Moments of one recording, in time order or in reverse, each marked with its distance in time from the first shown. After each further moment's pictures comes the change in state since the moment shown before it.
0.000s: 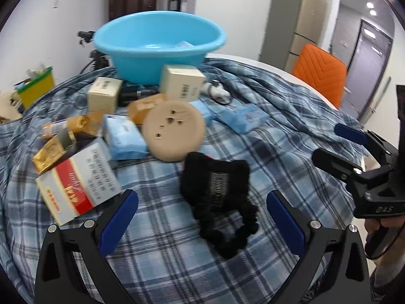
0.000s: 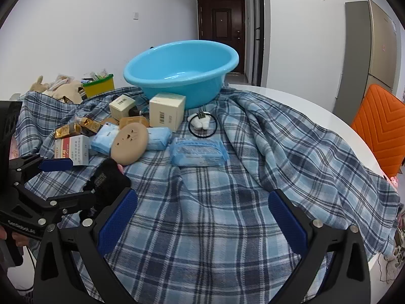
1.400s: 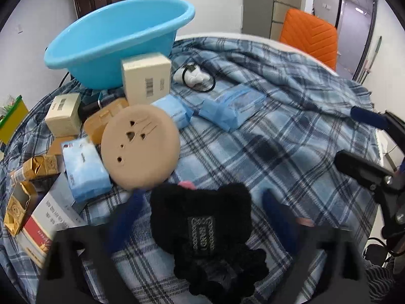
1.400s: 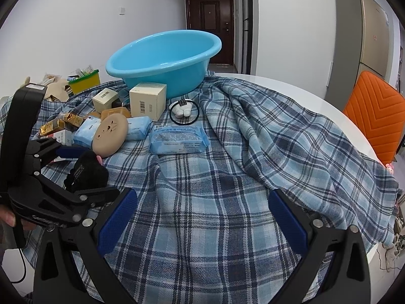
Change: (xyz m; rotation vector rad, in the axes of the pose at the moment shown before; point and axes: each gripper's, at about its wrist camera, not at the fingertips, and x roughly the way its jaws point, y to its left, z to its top) left arm 0.060 -0.022 0.024 0.172 0.122 0.035; right arm 0.008 -0.017 -0.008 0.036 0.034 -0.042
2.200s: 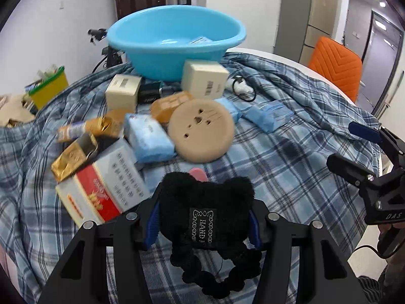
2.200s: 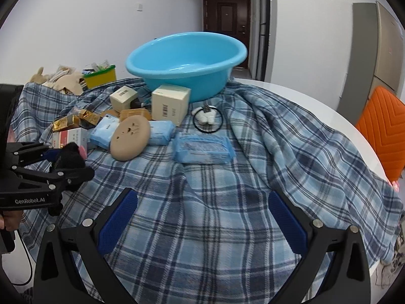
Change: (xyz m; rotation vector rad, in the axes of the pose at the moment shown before) left arm -0.053 0.042 -0.033 -0.194 -0.072 0.074; right arm 0.004 0.031 0.015 -0.090 -0.003 0.070
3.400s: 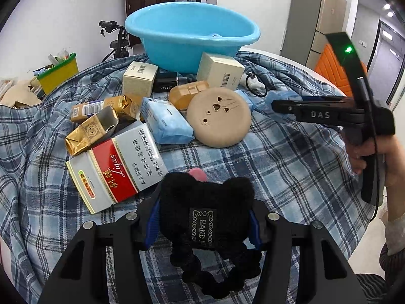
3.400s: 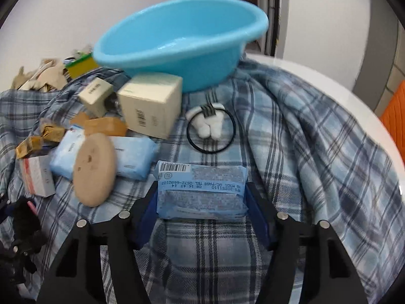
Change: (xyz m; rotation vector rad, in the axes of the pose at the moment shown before) left arm -0.004 0.015 -0.018 -0.045 -0.002 0.003; right arm 0.099 -0.011 0.052 0.023 0.156 0.038
